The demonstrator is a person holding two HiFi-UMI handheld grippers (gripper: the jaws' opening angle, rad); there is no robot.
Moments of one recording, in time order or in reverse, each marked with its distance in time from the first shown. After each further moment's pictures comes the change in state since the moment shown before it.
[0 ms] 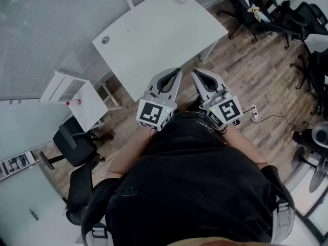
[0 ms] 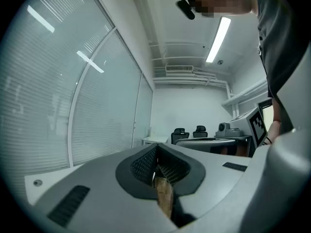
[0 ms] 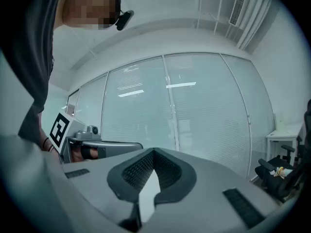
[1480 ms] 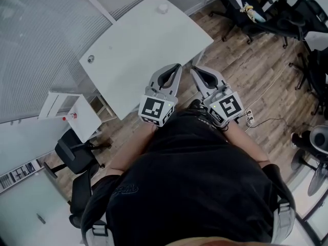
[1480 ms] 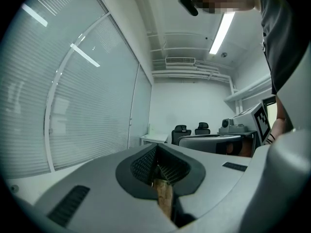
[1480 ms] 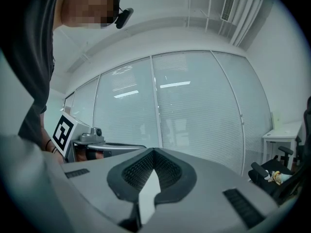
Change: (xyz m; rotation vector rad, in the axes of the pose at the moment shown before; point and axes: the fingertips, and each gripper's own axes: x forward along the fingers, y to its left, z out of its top) left arm 0.174 -0.011 0.002 0.002 0.039 -0.007; right arm -0.009 -0.166 0.008 0.020 0.004 -0.007
